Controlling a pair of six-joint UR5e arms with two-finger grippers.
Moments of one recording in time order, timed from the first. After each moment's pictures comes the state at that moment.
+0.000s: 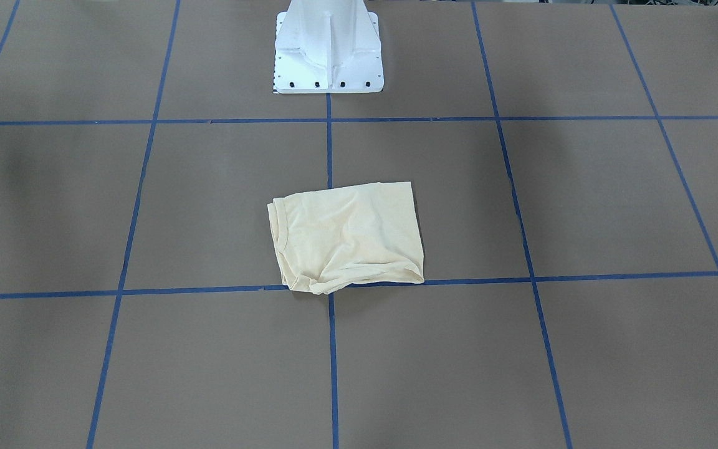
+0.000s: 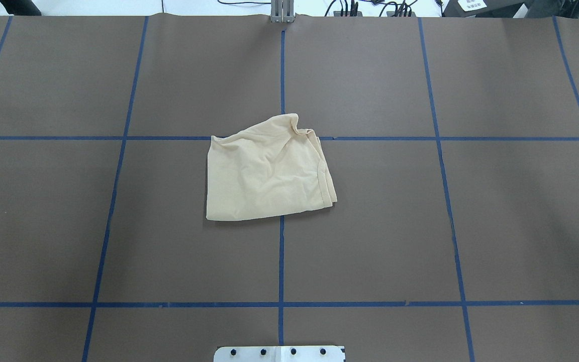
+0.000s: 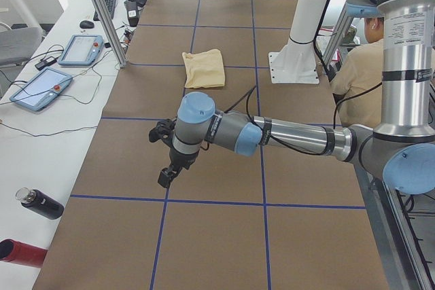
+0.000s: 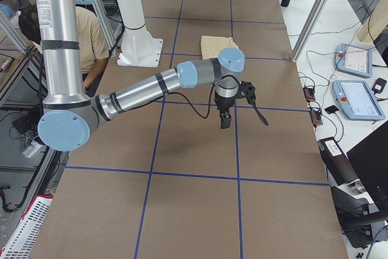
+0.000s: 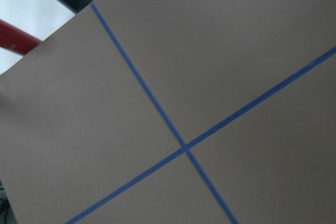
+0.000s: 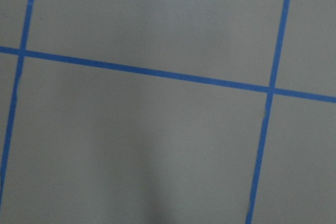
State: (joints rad) left arm -1.62 -1.47 -1.76 -1.78 -2.23 0.41; right arm 1.41 -1.57 1.94 -1.81 2.30 0.08
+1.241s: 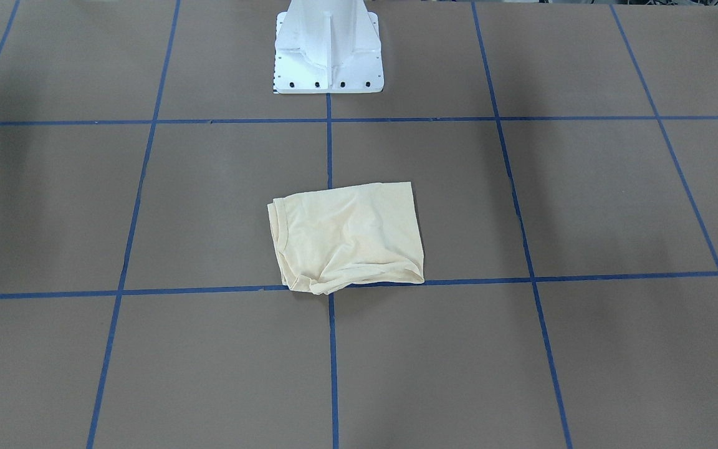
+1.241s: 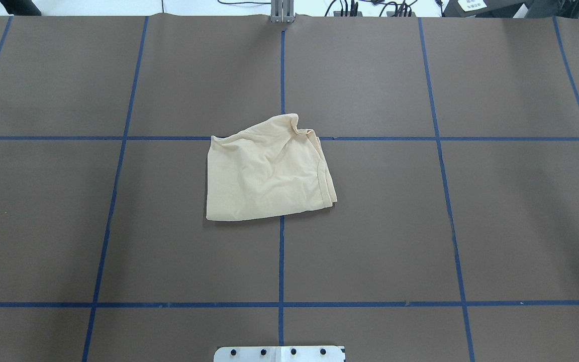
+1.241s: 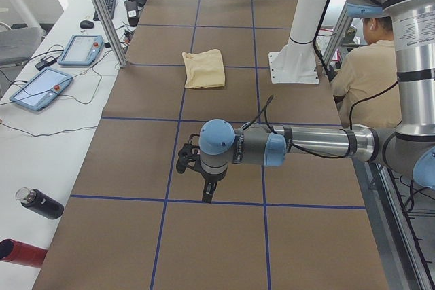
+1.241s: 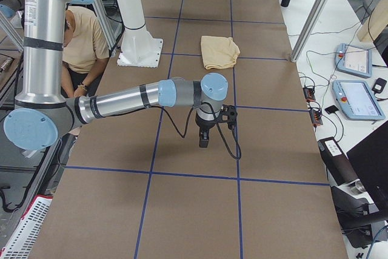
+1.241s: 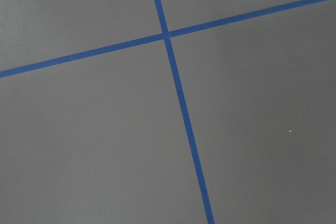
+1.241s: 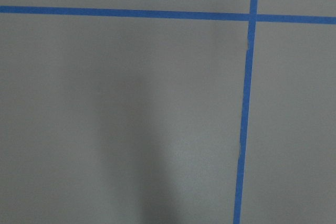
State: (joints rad) left arm -1.59 -1.35 -1.84 -1.61 -2.41 0.14; right arm 1.44 -1.69 1.95 -1.81 2.37 0.07
